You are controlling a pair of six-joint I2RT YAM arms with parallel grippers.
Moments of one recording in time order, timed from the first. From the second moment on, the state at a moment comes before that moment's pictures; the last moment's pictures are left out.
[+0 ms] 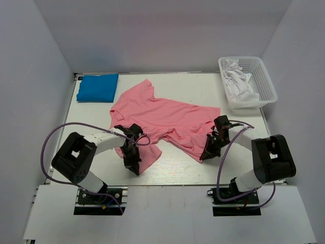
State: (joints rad) left arm -0.60 1.54 0.75 -0.85 0.30 -0.78; right arm 0.26 1.49 0.67 -0.62 -0.46 0.53
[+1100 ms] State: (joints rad) left arm -0.62 1.40 1.14 -0.96 0.04 -0.64; right arm 0.23 1.35 1.10 -0.81 -0.29 0.38
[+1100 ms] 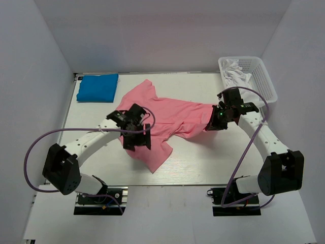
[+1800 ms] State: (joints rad) left arm -0.92 1.68 0.98 -0.77 0.06 -0.94; right arm 0.23 1.28 1.02 -0.79 -0.32 0.38
